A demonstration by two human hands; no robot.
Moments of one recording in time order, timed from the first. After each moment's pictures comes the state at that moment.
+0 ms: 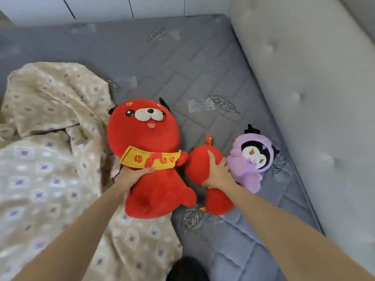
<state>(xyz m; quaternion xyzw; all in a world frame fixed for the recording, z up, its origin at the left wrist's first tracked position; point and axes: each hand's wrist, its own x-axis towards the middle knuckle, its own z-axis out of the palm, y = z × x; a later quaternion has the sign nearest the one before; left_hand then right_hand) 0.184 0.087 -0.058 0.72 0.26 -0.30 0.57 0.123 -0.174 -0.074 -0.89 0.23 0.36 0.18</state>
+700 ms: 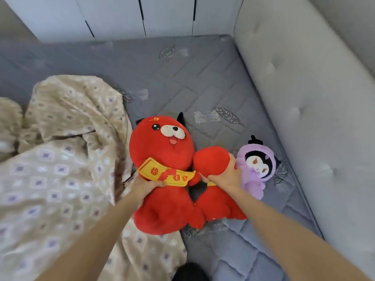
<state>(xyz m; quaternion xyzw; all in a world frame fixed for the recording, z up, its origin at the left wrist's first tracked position) 0.161 0.081 -0.033 0.75 0.25 -0.31 0.53 0.117 -0.175 -0.039 -0.83 0.38 0.15 0.37</state>
